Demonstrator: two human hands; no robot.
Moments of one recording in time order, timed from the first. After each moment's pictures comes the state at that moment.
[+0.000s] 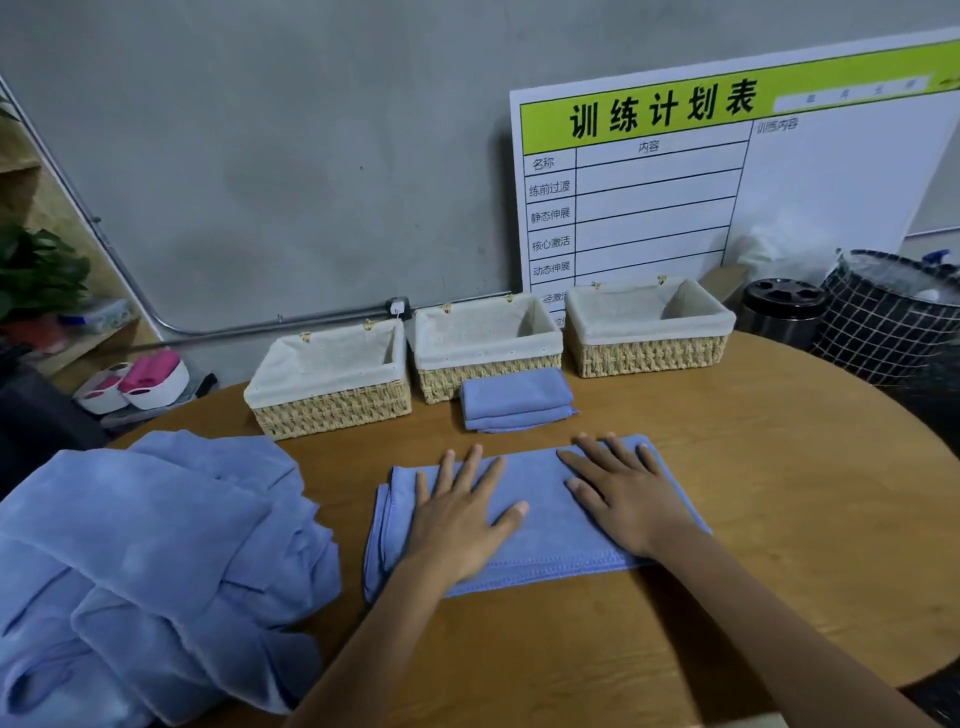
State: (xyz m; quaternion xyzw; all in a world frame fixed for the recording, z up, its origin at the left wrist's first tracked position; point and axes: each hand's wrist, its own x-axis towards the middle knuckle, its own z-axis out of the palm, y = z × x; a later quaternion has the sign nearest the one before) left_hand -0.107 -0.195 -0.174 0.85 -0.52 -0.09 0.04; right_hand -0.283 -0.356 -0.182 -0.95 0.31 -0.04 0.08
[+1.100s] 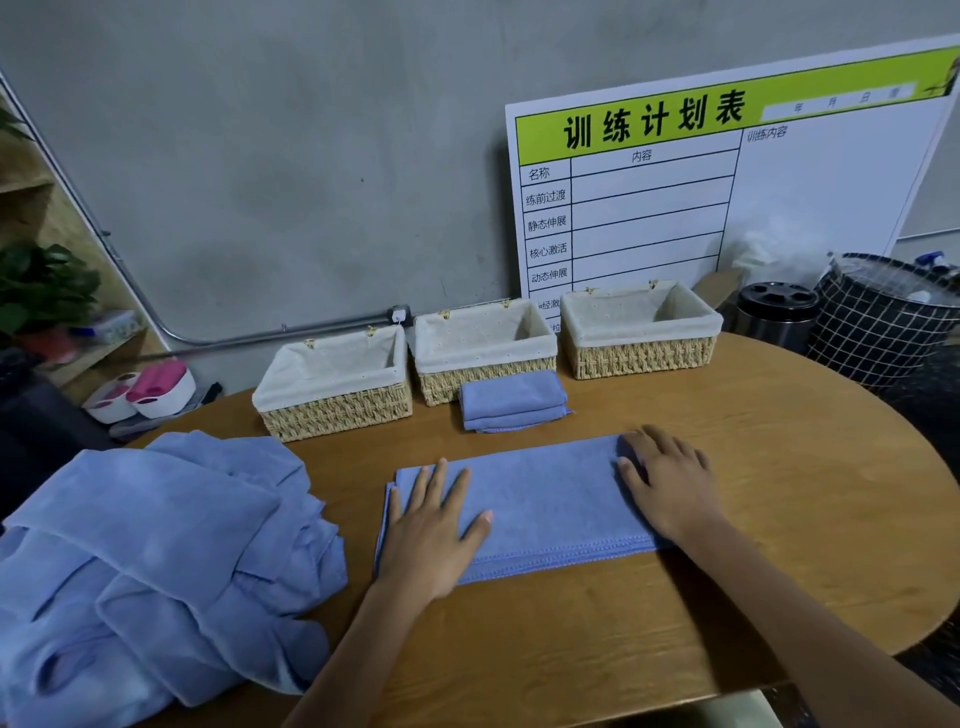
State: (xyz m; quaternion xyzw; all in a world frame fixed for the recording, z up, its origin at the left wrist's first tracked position) left_hand -0.105 -0.159 -0.178 0.87 -0.49 -0.06 0.03; right_hand -0.321 -0.375 -0.178 -0.89 0.42 -0.17 0.09
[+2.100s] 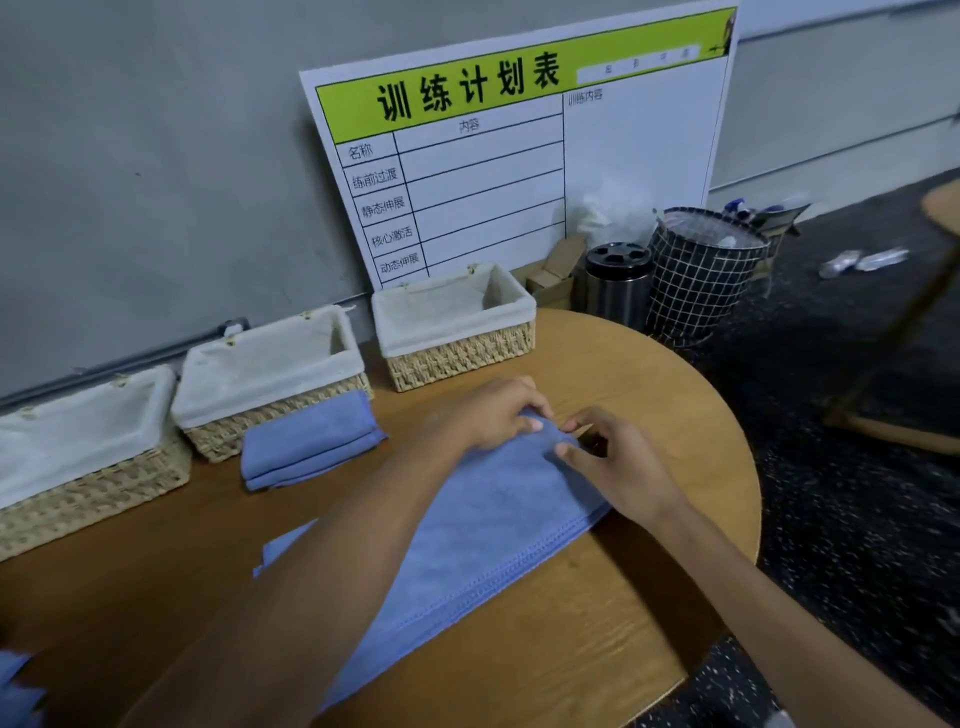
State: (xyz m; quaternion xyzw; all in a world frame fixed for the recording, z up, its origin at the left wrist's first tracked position) left_hand -0.230 -0.475 -0.128 0.61 -0.77 -0.17 0.08; right_hand -0.435 -0.456 -0.162 -0.77 0.42 -0.33 0.36
